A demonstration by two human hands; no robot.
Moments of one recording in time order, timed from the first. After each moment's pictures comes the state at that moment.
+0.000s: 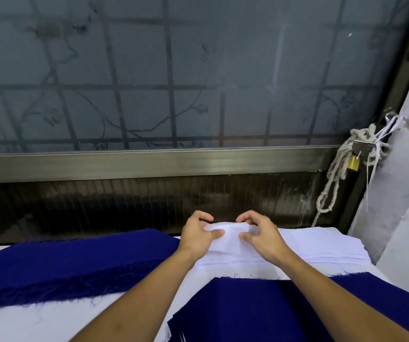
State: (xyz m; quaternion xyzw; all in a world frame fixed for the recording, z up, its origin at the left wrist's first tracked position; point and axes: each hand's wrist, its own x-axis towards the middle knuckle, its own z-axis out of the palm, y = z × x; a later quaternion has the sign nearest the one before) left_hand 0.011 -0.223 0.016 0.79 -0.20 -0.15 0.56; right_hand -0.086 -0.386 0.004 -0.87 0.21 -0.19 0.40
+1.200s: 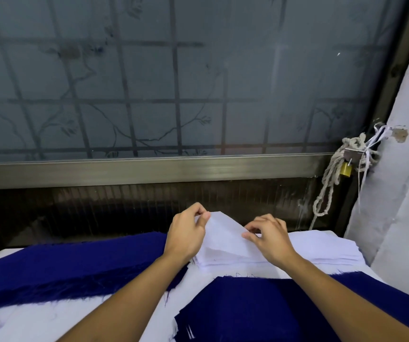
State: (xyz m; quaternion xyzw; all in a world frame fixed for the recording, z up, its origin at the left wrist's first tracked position) left_hand 0.000 -0.181 0.056 0.83 -0.31 0.05 0.47; right_hand -0.105 -0.385 0.020 -0.94 0.18 -0.21 0.19
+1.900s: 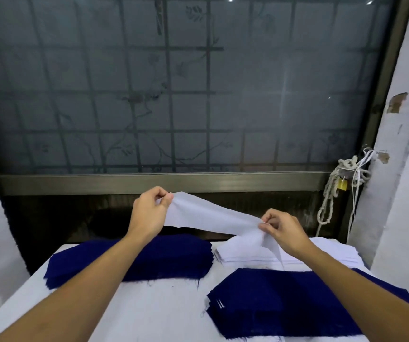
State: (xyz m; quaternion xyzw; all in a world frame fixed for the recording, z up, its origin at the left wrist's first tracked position) left_hand -0.003 -0.022 0.154 0.81 -0.24 0.15 0.51; right_hand -0.165 -0.318 0.105 -0.90 0.14 -0.24 0.33
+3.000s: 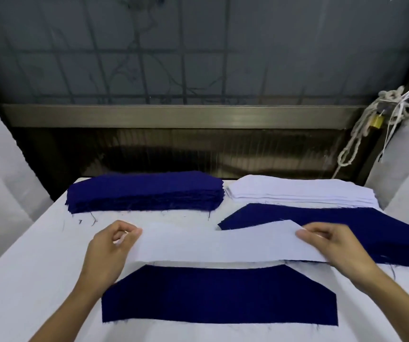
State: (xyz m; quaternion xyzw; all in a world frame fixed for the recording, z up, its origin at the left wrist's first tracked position) left_hand -0.096 0.123 0.005 0.85 -0.10 0.04 0.52; right_hand -0.297 -0.287 0.020 -0.82 0.17 -0.13 0.52
